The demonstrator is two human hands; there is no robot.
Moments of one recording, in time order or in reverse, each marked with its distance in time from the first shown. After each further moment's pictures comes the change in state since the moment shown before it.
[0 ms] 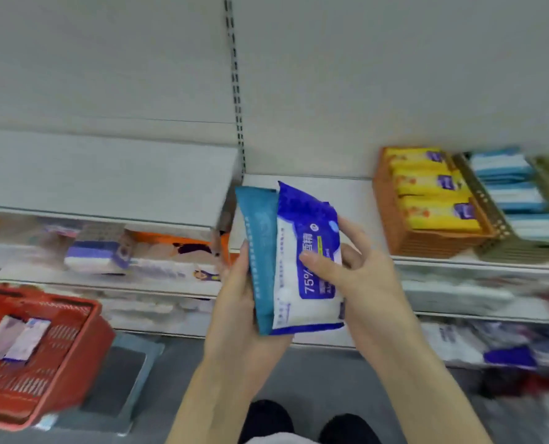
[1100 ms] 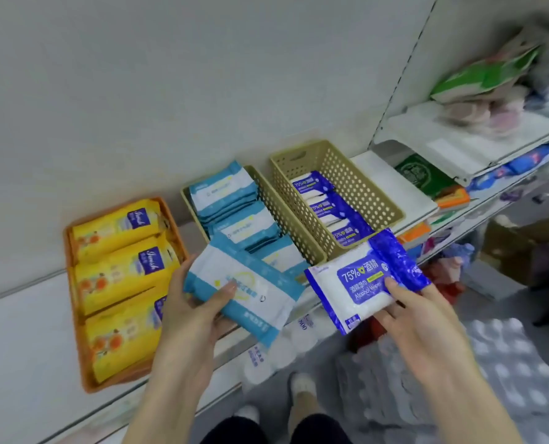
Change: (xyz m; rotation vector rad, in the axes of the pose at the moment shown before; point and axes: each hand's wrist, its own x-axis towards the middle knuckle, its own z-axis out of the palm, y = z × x) left_hand 0.240 -0.304 0.267 0.596 -0.030 -0.137; right_hand 0.031 -0.089 -0.507 0.450 0.945 -0.087
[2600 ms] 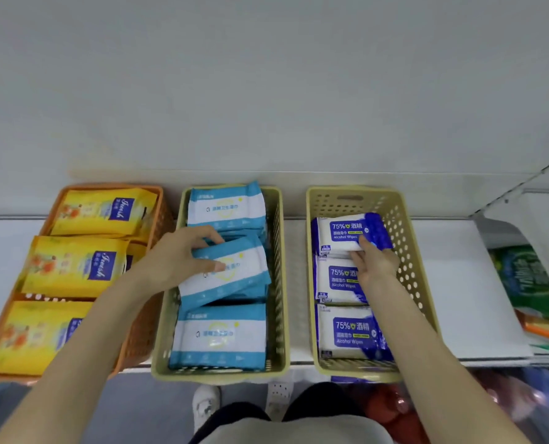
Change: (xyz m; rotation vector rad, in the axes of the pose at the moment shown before) left_hand 0.164 0.021 0.059 1.184 -0.023 0.046; right_hand 0.343 0.011 0.118 -0.295 -0.019 0.334
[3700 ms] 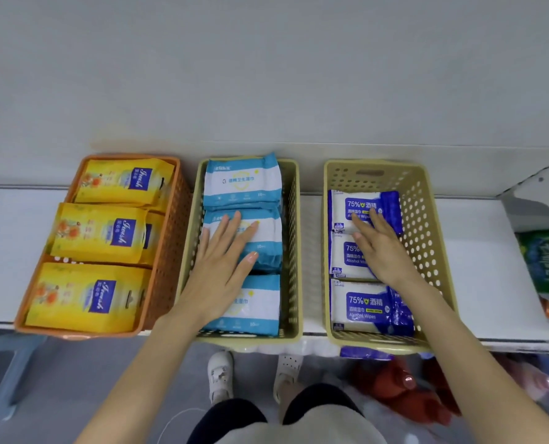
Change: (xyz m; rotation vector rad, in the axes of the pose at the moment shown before) left_hand -0.025 -0.033 0.087 0.281 0.227 0.235; right_hand 0.002 0.009 -0.041 -1.506 -0.523 -0.744
